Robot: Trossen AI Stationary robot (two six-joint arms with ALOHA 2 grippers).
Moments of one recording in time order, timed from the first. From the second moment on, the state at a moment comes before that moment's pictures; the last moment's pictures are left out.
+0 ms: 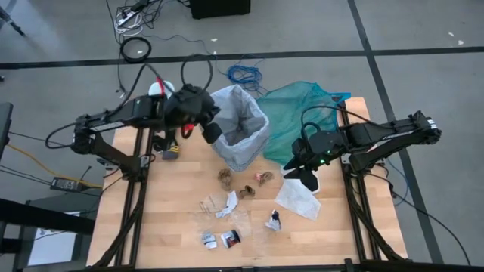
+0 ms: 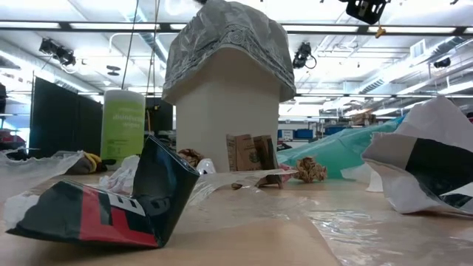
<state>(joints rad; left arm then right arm) 0.09 1.39 1.69 -0.94 -0.46 -0.19 0.21 1.10 1.12 -0.67 -0.05 0.53</state>
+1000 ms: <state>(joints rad) -0.40 1.38 1.24 -0.82 -0.25 -0.54 0.26 1.11 1.12 -0.67 -0.05 0.52</state>
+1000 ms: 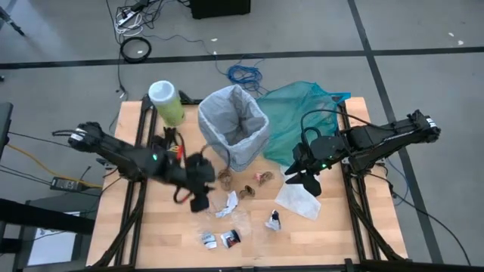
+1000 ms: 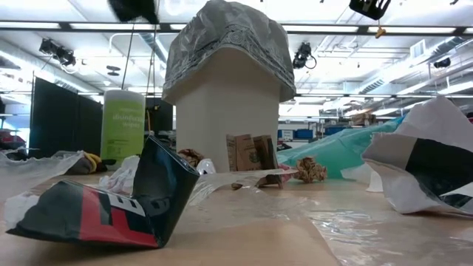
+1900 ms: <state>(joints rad) -0.52 1.46 0.57 0.03 -0.46 -0.71 0.25 1.11 1.12 -0.67 -0.03 0.60</state>
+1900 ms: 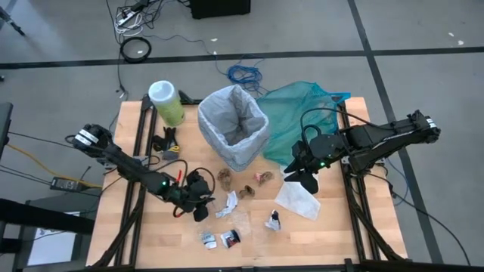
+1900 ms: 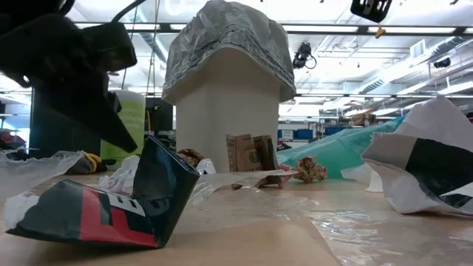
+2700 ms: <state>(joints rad) -0.54 1.80 0.58 0.32 -0.49 -0.71 0.25 1.11 1.12 -0.67 0.01 0.62</state>
